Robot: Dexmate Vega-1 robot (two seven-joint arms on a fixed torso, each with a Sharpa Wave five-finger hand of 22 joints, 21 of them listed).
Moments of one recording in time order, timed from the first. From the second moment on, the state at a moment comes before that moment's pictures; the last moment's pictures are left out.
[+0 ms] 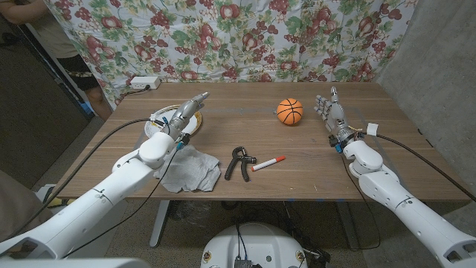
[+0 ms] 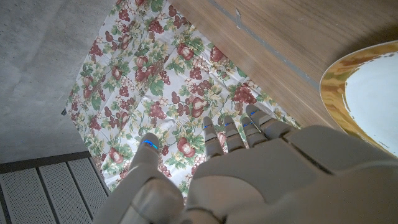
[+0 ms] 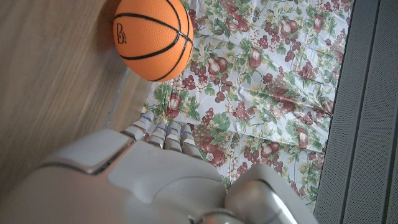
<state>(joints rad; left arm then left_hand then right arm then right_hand) 0.97 0.75 0.39 -1.73 -0.28 -0.04 0.22 0.05 -0.09 0.59 -0.11 0.21 0.25 -0.17 0.20 0.18 0.15 -0.09 0.20 0.18 0.01 -0.03 0.18 0.17 0.04 -0.03 0.19 0.17 -0.96 -0.60 -0.32 -1.40 0.61 0.38 0.02 0.02 0.06 -0.06 0.12 0.27 0.06 0.08 0.19 0.18 0.02 0.09 0.20 0.18 -0.04 0.03 0.18 0.18 0.00 0.03 0.20 0.17</state>
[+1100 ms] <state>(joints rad) 0.98 0.82 0.39 -1.85 -0.23 0.13 0.23 0.05 -0.09 0.59 -0.11 0.21 0.25 -0.16 0.20 0.18 0.14 -0.09 0.20 0.18 0.01 -0.03 0.18 0.17 0.04 -0.03 0.19 0.17 -1.01 -0.64 -0.29 -1.46 0.62 0.37 0.00 0.02 0.06 -0.07 0.12 0.27 0.06 0.08 0.19 0.18 0.02 0.09 0.20 0.18 -0.05 0.03 0.18 0.18 0.00 0.03 0.20 0.17</state>
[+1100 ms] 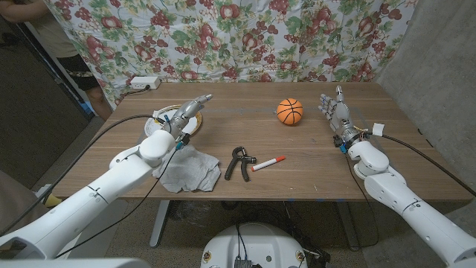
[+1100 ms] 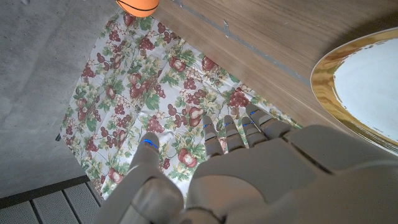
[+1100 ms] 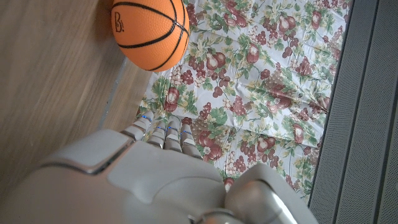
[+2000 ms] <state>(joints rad) 1.00 0.92 0.40 -2.02 -0.15 0.37 0.26 0.05 -0.09 0.59 -0.11 0.21 0.25 -0.16 0.20 0.18 0.14 -0.09 0.20 0.18 0.01 -0.03 0.18 0.17 0.04 -0.03 0.19 0.17 -1.02 -0.63 -0.29 -1.48 0.62 0.37 -0.01 0.03 0.06 -0.07 0.12 0.28 0.06 0.08 0.19 0.18 0.02 0.09 0.20 0.18 -0.05 0.03 0.18 0.18 0.00 0.03 0.20 0.17</state>
